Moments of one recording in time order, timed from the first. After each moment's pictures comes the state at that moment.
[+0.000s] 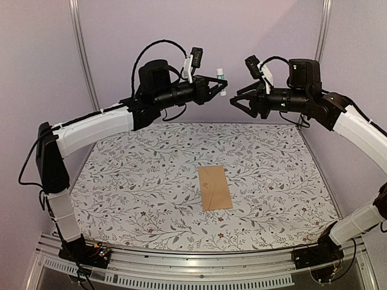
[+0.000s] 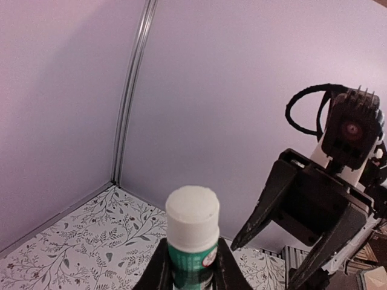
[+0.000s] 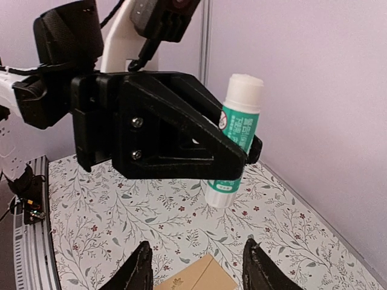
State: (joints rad) left arm -0.79 1.88 1.75 0.24 0.38 -0.33; right arm 0.63 1.40 1.50 -0.35 -0.38 -0.15
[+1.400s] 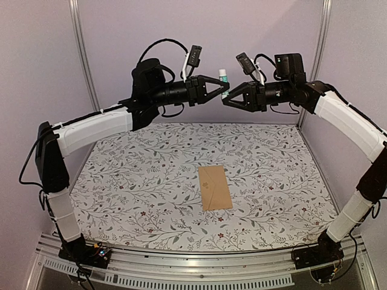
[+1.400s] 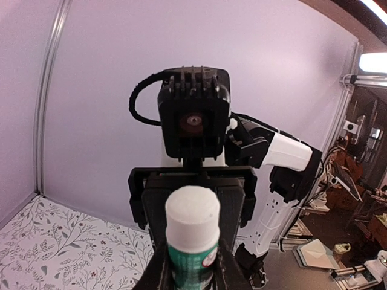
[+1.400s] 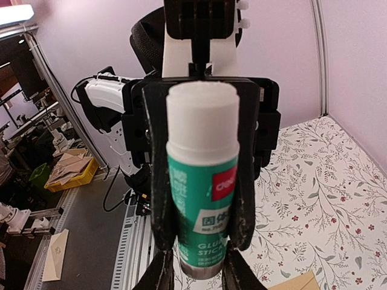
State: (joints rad) left arm -0.76 1.87 1.71 0.42 0.78 -0.49; right arm 0.53 1.62 1.71 -0.44 -1.05 -0.01
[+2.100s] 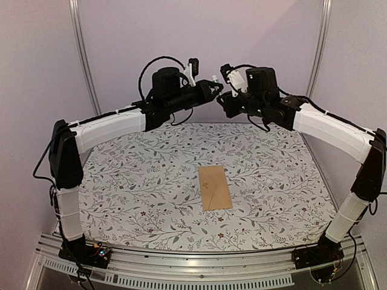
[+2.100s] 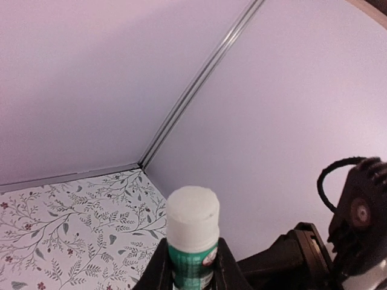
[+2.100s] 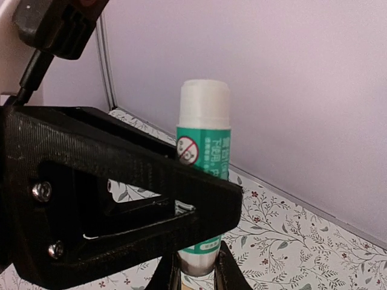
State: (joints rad) left arm -0.77 2.00 1.81 0.25 0.21 -0.61; right arm 0.71 1.65 1.61 -0.24 0.01 -0.01
